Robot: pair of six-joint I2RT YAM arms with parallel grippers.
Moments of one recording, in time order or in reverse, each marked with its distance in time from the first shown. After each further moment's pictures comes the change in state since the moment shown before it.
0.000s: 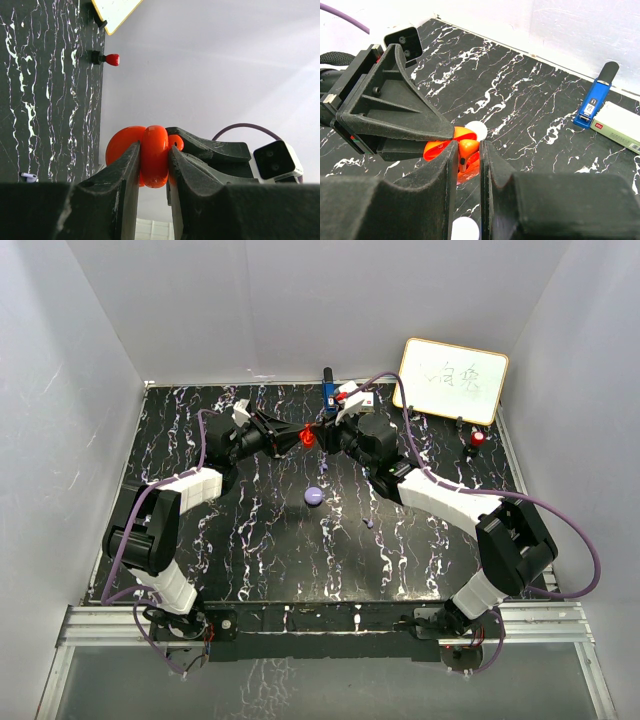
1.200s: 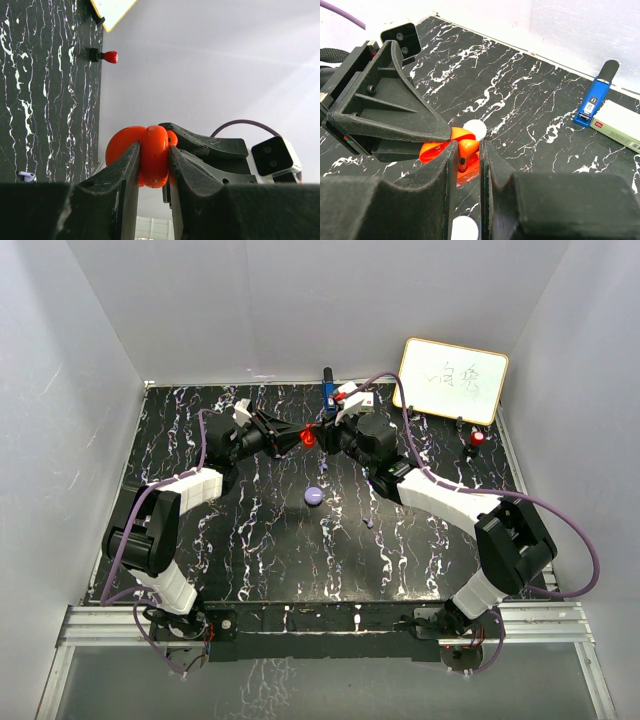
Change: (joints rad) left arm -0.006 -0.007 0.000 0.000 0.004 -0.001; right arm 0.000 0.006 0.000 -0.001 0.000 -0.003
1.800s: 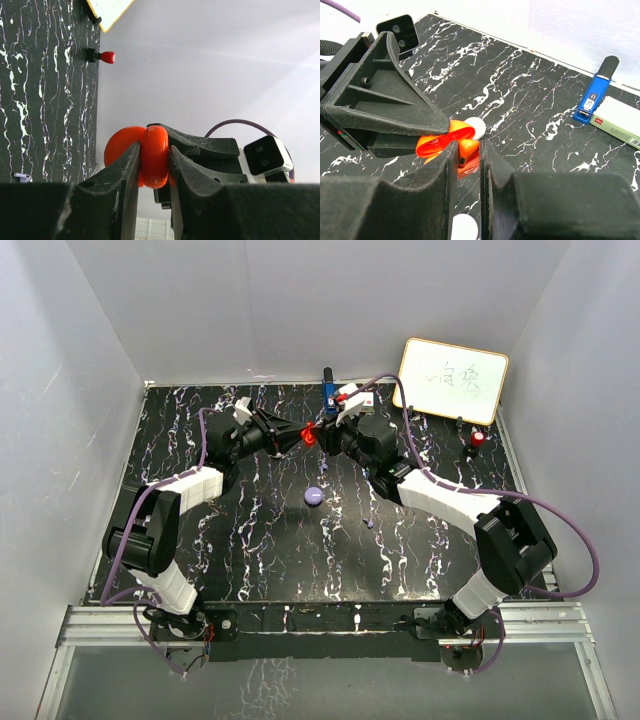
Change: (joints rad) left arm 0.000 0.000 0.014 -0.003 -0.002 -0.010; right arm 0.000 0.000 -0.012 0.002 0.000 0.005
